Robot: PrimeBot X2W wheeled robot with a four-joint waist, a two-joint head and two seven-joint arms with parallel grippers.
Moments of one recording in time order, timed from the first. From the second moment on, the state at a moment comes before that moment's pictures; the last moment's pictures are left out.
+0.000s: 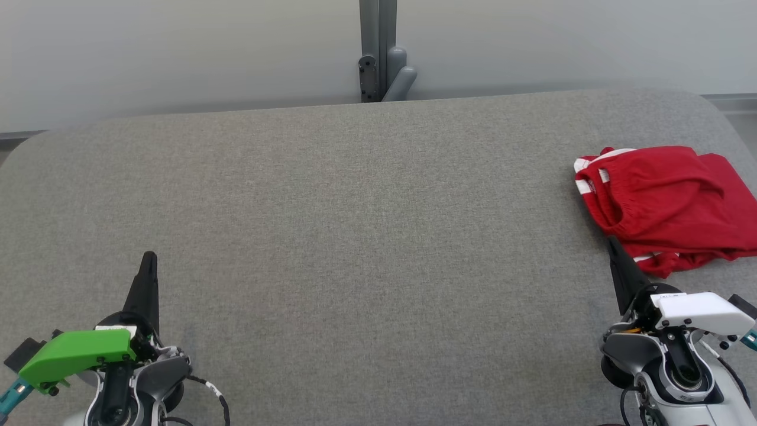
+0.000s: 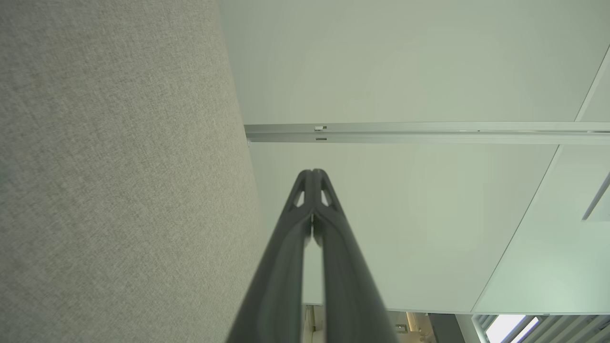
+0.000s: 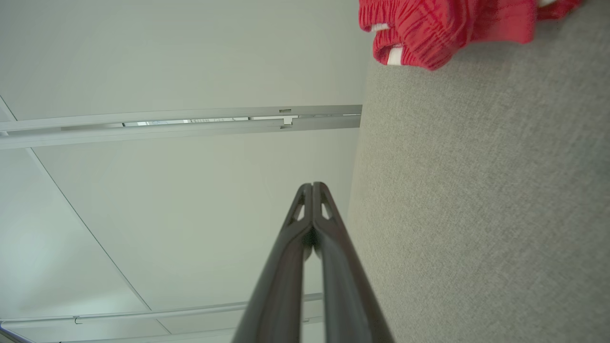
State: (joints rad) left arm -0.14 0.05 0.13 0.19 -1.61 -0.03 0.11; right arm -0.19 -0.10 -0.04 0.32 1.67 0.13 0.06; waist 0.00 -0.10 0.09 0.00
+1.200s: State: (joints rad) left arm -0.14 0.05 0.13 0.19 -1.61 -0.03 0.11; right arm -0.19 -0.13 0.00 0.32 1.71 0.13 0.03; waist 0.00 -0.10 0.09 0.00
